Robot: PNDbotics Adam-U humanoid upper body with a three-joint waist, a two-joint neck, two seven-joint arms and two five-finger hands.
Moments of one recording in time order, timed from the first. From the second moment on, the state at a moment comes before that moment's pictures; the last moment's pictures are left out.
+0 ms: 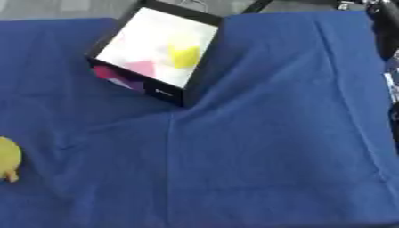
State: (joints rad) left arm -0.18 1.15 0.02 -1.63 -0.03 -0.45 -0.11; right arm -0.55 -0.55 -0.11 -1.46 -0.29 -0.09 0.07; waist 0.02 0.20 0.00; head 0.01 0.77
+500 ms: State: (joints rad) left arm -0.10 1.15 0.04 -1.63 -0.05 -0.46 -0.14; right arm -0.51 -0.56 -0.11 -1.46 -0.29 -0.10 0.06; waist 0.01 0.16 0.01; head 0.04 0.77
